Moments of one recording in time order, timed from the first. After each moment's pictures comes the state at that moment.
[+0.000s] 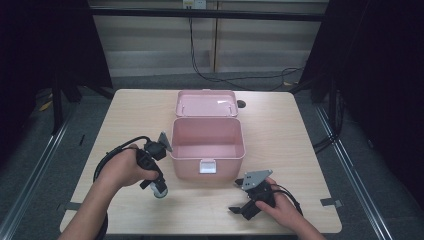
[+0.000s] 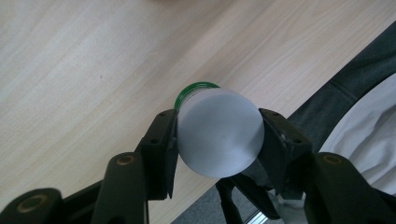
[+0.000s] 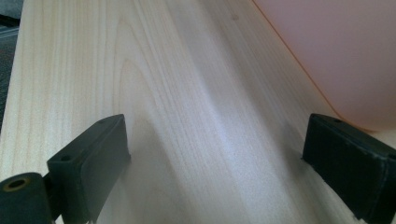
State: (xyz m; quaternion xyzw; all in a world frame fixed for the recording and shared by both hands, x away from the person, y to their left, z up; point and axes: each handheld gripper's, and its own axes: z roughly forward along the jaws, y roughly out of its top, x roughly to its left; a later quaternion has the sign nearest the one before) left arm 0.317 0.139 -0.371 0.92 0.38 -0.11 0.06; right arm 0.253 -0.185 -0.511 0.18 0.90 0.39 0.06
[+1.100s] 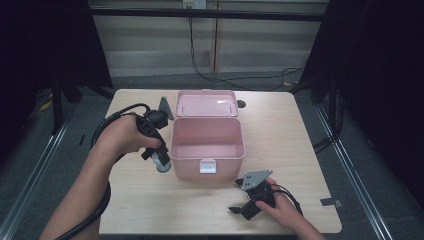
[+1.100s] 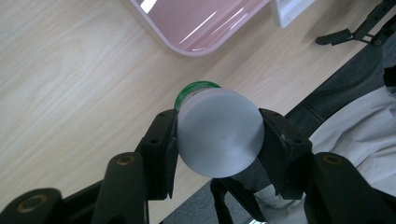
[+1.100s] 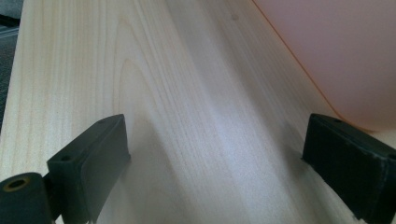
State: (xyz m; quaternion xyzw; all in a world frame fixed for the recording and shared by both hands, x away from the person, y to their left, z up) left arm 0.353 0.126 -0.298 0.91 0.39 -0.09 0.08; right arm 0.253 -0.185 -0.511 0.18 0.90 0.39 0.06
